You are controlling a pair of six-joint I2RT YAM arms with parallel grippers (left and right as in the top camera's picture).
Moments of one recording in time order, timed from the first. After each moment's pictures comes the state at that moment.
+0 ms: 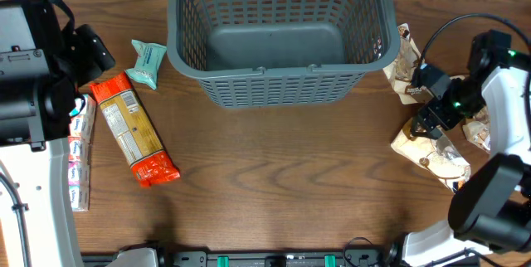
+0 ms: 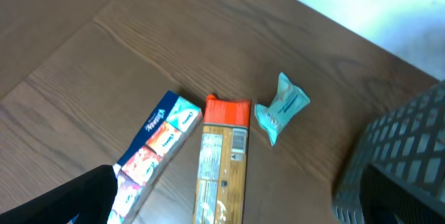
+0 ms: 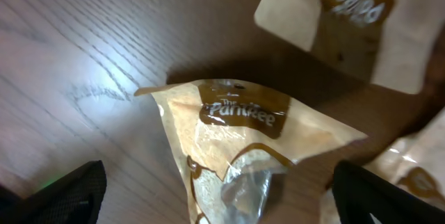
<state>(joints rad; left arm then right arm) 0.12 1.35 1.76 -1.23 -0.29 -0.38 -0.34 1.76 1.42 -1.22 -0.10 -1.01</state>
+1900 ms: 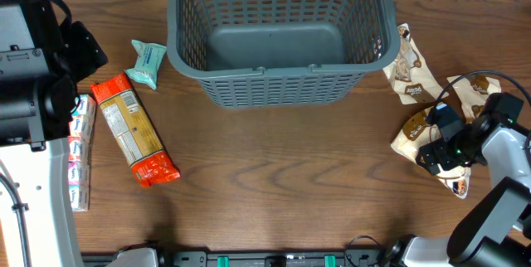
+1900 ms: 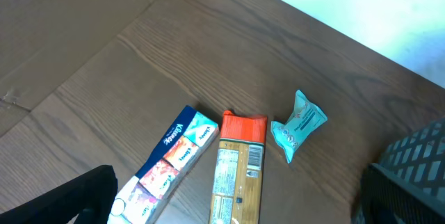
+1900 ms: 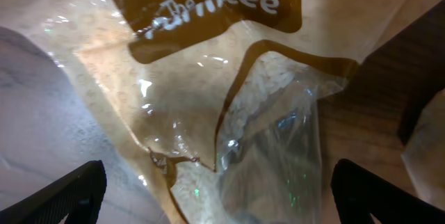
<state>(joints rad) 0.12 1.35 1.76 -1.20 -0.37 -0.36 -0.55 1.58 0.91 -0.75 -0.11 -0.95</state>
